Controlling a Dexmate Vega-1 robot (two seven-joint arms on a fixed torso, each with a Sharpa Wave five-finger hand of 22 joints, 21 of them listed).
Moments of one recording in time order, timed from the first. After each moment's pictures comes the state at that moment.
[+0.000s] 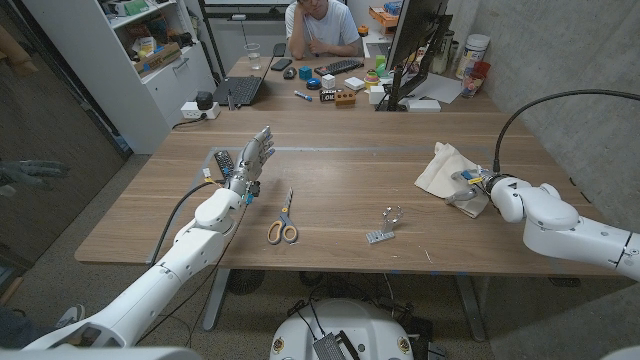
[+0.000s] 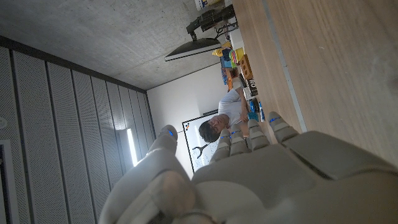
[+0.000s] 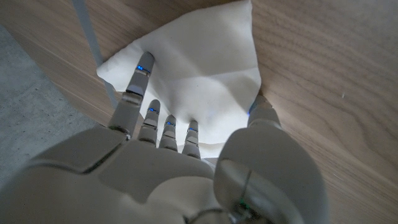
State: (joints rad) left arm 0.95 0.55 0.36 -1.49 -0.62 -0.24 0.08; left_hand 0.27 0.10 0.43 -0.08 0.17 0.00 0.11 0.19 0.18 -0.01 0.09 0.21 0.20 -0.02 0.12 0.19 0.18 -0.05 0.17 0.20 0.18; right arm -0.84 -1.23 -0.74 -2.00 -0.56 -0.75 0.31; right_hand 0.70 -0.06 0.18 -0.14 0.44 0.13 -0.11 0.27 0.20 0.07 0.05 0.30 0.23 0.18 0.10 0.33 0.23 0.75 0.21 0.26 0.18
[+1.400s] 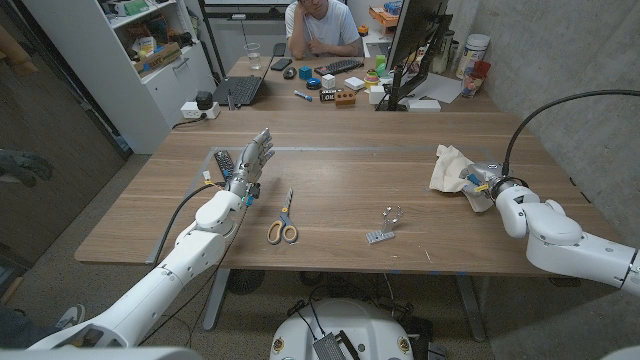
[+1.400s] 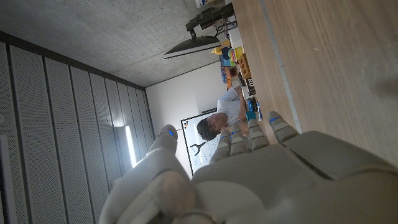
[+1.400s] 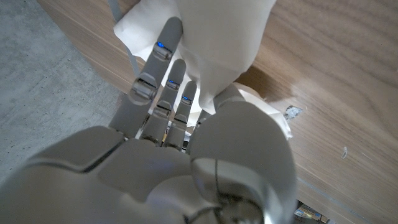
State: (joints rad) left arm 0.96 0.54 0.36 -1.47 -0.63 -0.26 0.08; left_hand 0.27 0.10 0.43 -0.08 0.17 0.01 0.11 0.19 0.18 -0.01 0.09 0.21 0.20 -0.02 0.12 0.19 0.18 -0.04 0.18 0.20 0.18; right arm -0.98 -1.21 -0.64 -2.01 -0.55 -0.79 0.00; right_hand 1.05 0.10 0.29 -0.16 0.20 0.65 -0.17 0.48 0.34 0.51 -0.07 0.57 0.43 0.68 -0.06 0.63 0.51 1.20 -0.07 0.38 0.19
